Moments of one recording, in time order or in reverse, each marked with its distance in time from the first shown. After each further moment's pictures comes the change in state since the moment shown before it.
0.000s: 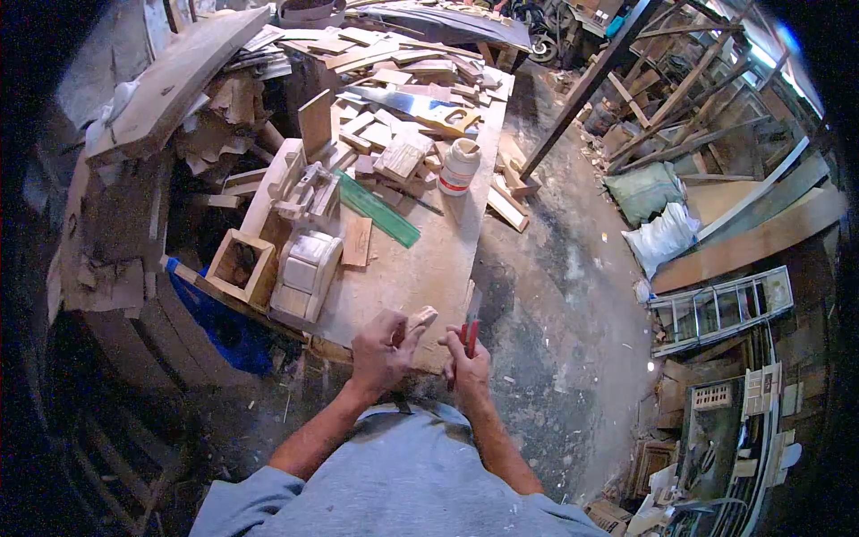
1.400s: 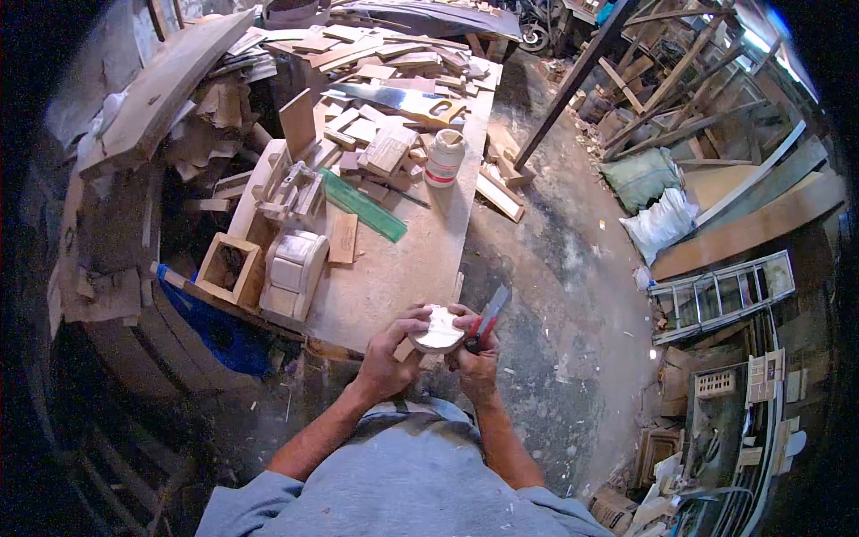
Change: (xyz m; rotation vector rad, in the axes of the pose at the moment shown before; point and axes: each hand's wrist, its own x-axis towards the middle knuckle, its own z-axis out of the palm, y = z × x) left_hand -0.005 0.018 0.016 -0.402 -0.241 0.203; right_hand 0.011 0.003 -0.024 0.297 -0.184 -0.415
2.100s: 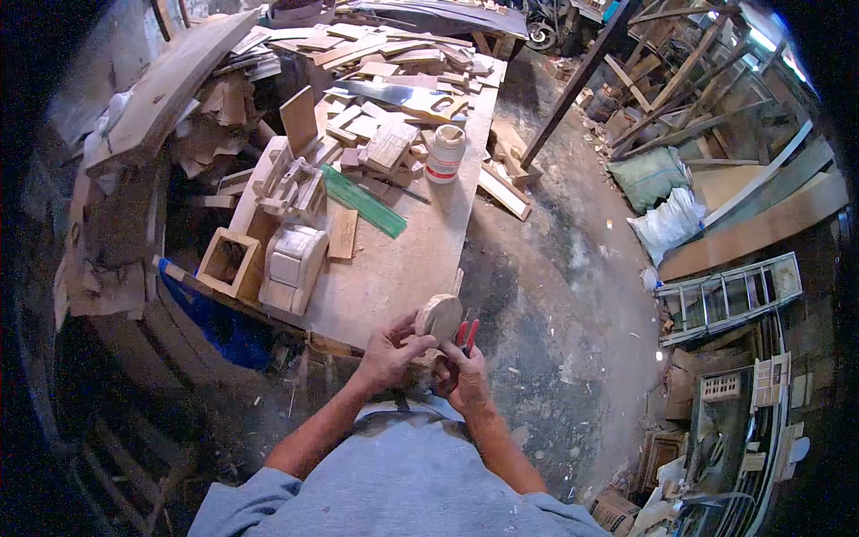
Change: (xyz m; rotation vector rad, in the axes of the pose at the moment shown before) left_hand -0.001 0.003 0.008 -0.381 0.005 -0.585; right_hand -0.023 0.003 -0.003 0.282 0.224 0.566
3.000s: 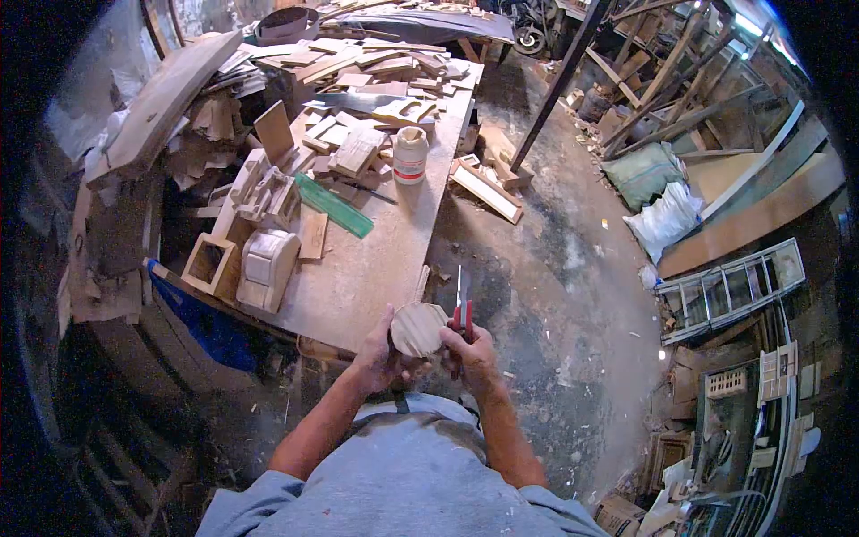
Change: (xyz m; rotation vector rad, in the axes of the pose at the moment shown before) left_hand 0.015 -0.015 0.053 -0.480 -0.113 -0.526; right_hand 0.013 -0.067 -0.061 -0.500 -0.138 -0.171
